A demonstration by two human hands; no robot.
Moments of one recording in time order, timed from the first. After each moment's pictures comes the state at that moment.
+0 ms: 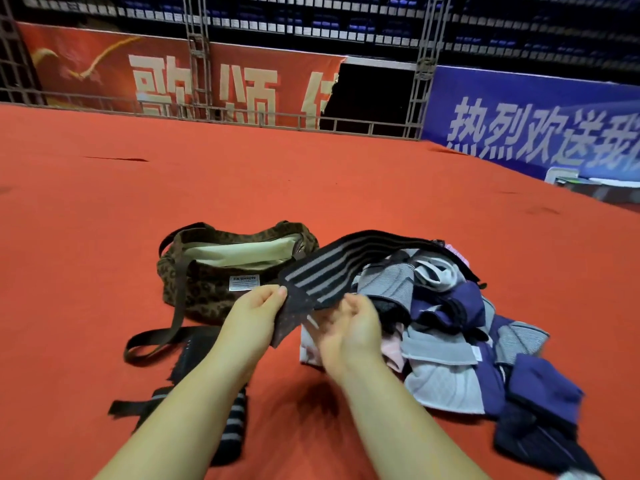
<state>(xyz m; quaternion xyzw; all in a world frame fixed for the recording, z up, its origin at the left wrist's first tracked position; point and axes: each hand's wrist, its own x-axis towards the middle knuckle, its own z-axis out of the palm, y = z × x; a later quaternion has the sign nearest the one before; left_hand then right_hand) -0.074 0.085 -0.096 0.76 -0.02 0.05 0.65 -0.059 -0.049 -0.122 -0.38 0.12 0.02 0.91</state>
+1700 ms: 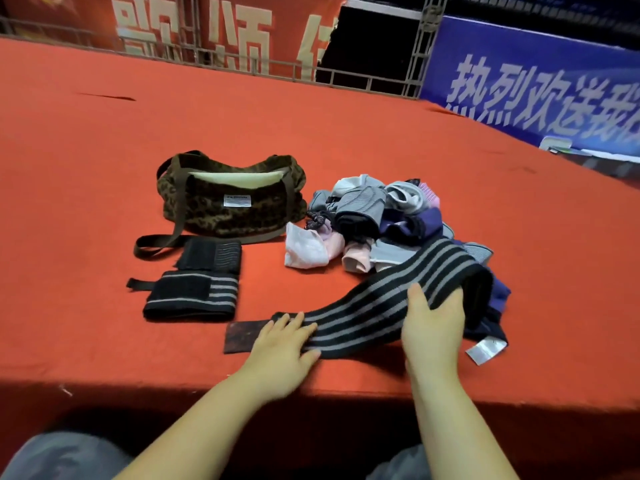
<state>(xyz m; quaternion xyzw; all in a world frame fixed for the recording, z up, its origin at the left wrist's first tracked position) -0.211 0.041 -0.210 0.96 -0.18 -0.04 0.21 -0.232 -0.129 -0.138 -0.68 0.18 -0.36 0.61</state>
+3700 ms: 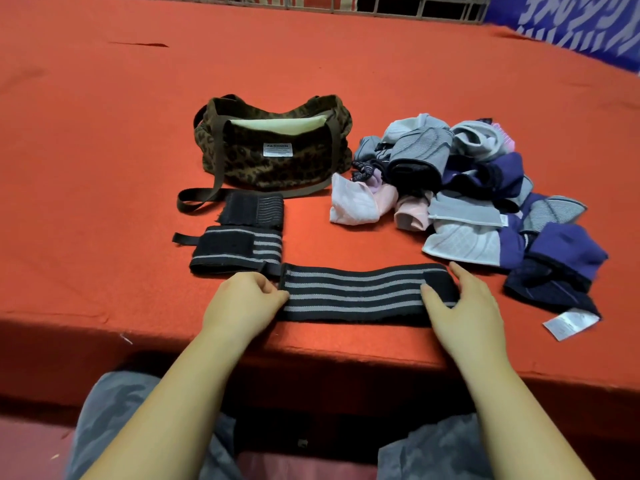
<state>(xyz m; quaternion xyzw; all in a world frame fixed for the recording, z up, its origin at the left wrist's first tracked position) -0.200 0.126 -0.197 0.93 0.13 -0.01 0.36 -0.222 -0.141 -0.201 -0.93 0.17 -0.14 0.31</state>
